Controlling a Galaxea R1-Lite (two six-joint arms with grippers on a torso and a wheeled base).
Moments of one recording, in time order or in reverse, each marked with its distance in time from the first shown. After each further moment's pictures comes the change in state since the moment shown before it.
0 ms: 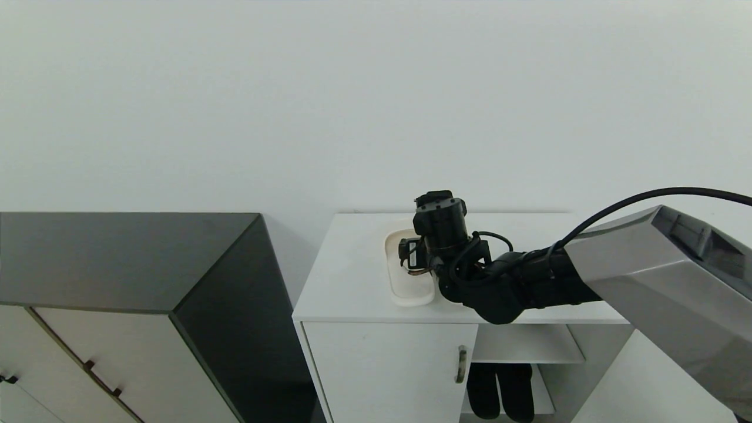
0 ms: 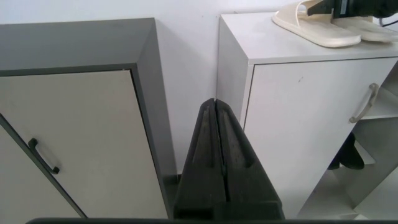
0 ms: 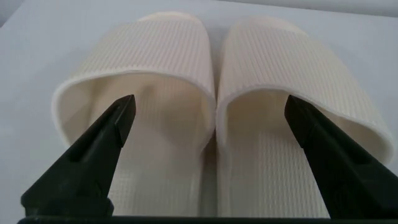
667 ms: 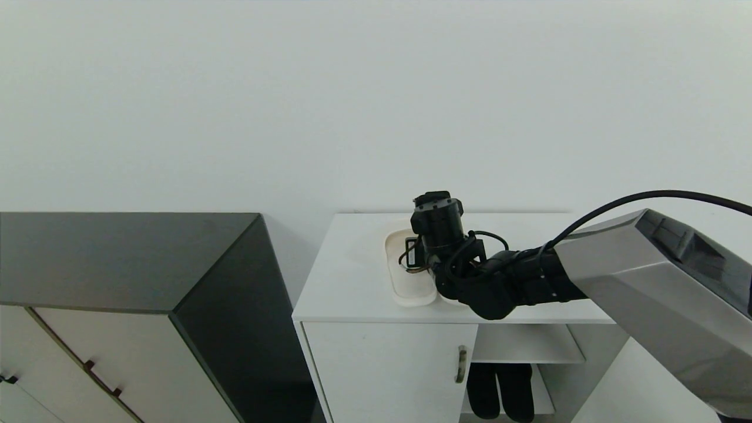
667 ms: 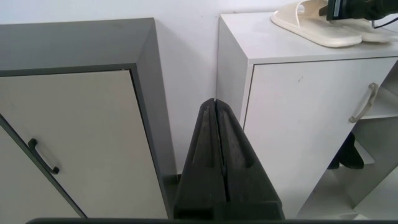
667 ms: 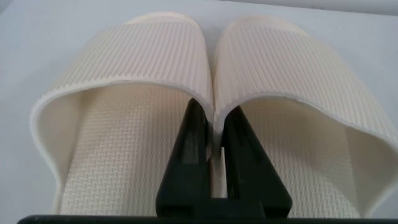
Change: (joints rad) left arm 0.000 0.000 0.000 0.000 0.000 0.000; right arm -0.004 0.036 -0.053 0.019 0.001 0.003
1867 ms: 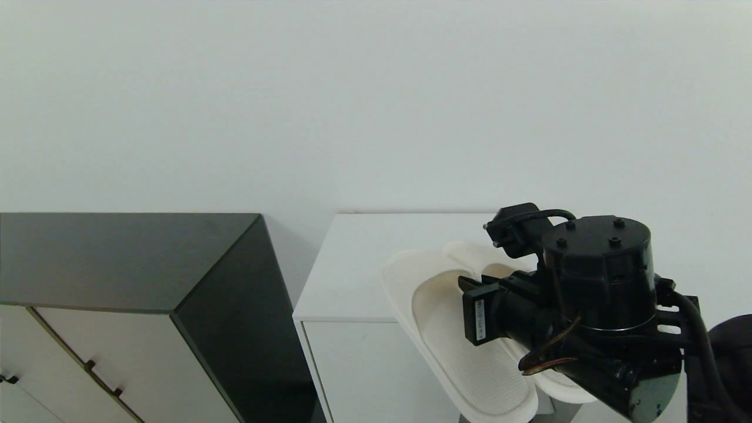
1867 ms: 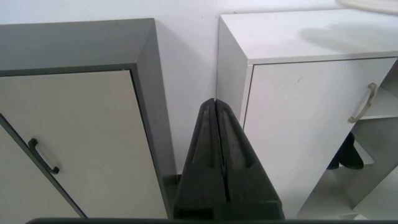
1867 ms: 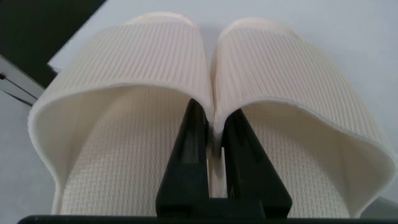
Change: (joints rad) left arm 0.000 0.000 0.000 0.000 0.000 -0.001; right arm 0.199 -0.669 0.754 -0.063 0.106 0.010
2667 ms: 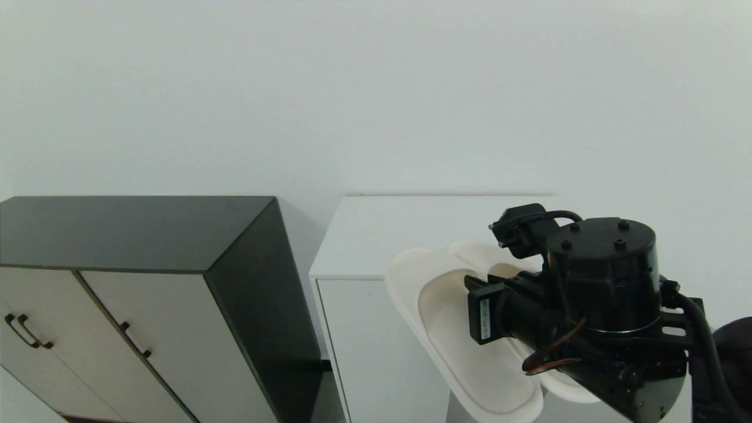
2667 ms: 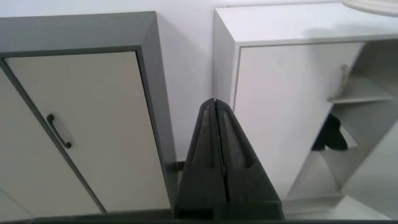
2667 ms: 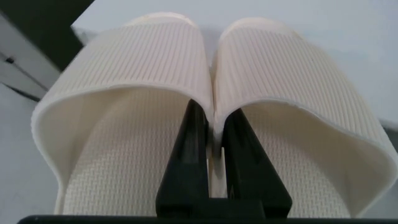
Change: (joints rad) left arm 0.001 0.000 0.000 0.000 0.000 -0.001; right arm 0.001 -0.005 0.014 -0.006 -0.029 0.001
